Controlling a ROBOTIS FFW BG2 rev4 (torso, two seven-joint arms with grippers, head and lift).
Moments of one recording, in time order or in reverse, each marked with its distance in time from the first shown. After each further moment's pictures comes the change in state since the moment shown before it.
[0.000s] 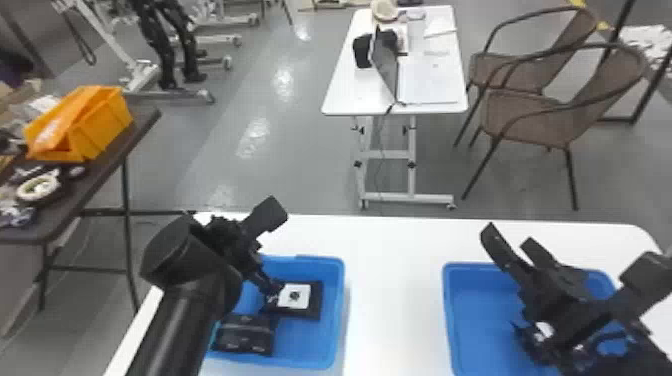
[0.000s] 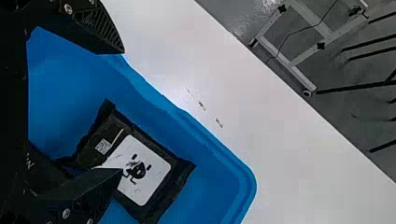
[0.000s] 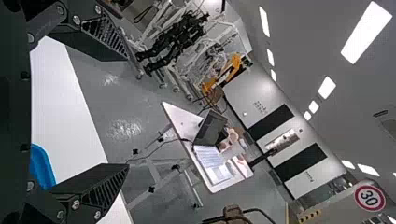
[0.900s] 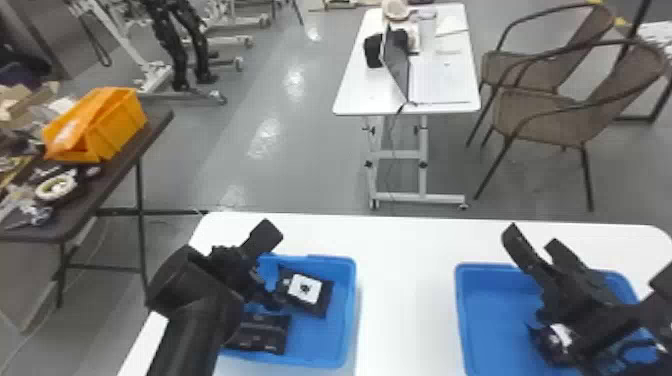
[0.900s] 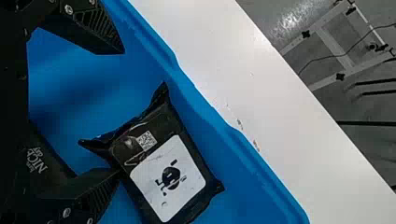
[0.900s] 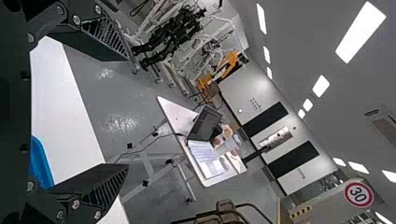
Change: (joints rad) left arm 0.019 -0.040 0.153 0.127 0.025 -0.075 0.160; right arm 0.014 0.000 -0.016 -0.009 0.018 -0.022 -0.001
